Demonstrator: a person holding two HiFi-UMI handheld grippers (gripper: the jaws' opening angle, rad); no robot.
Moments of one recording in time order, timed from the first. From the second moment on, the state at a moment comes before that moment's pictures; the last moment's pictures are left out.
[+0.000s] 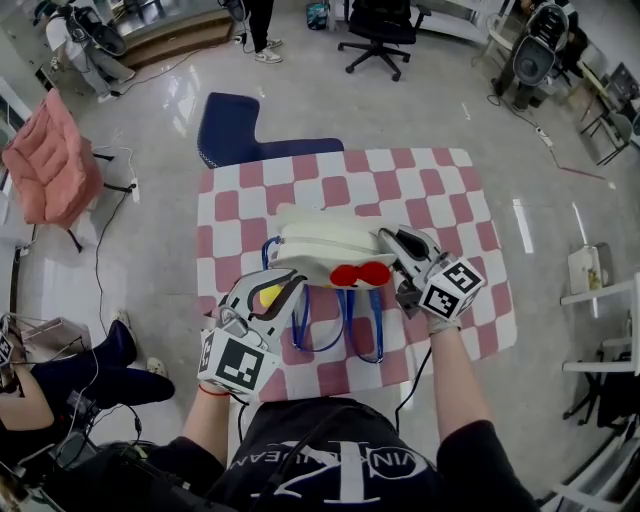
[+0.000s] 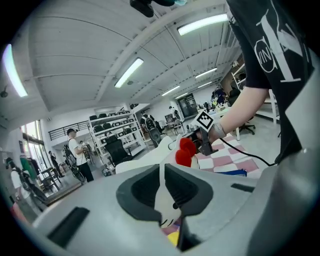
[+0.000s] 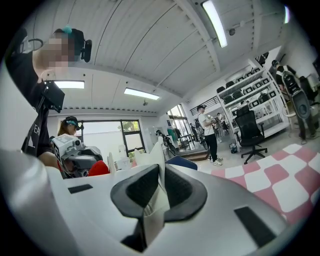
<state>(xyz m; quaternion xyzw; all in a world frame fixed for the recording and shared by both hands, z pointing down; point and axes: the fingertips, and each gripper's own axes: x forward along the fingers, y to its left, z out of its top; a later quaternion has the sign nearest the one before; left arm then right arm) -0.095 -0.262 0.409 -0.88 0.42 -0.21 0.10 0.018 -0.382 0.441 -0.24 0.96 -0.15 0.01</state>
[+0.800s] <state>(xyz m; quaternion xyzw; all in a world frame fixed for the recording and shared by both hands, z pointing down) -0.078 -0.260 0.449 -0.88 0.41 -0.24 0.02 0.024 -0.380 0.424 -0.27 0.96 -0.08 -0.05</state>
